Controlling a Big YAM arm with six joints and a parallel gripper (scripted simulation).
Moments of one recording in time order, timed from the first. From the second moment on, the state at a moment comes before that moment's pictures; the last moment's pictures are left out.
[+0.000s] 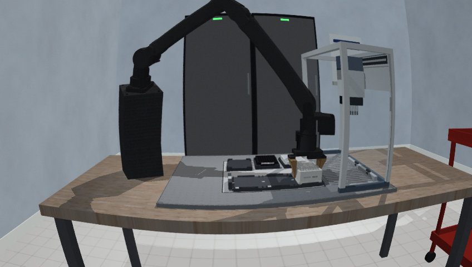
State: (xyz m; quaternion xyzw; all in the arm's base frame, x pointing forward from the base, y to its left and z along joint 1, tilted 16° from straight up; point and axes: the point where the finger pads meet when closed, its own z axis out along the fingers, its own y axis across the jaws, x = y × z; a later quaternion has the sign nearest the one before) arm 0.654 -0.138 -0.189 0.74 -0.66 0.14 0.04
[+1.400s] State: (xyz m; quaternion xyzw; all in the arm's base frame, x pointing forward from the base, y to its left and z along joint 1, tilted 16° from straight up) arm 0.649 -0.137 -0.163 0.74 -0.66 0.14 0.04
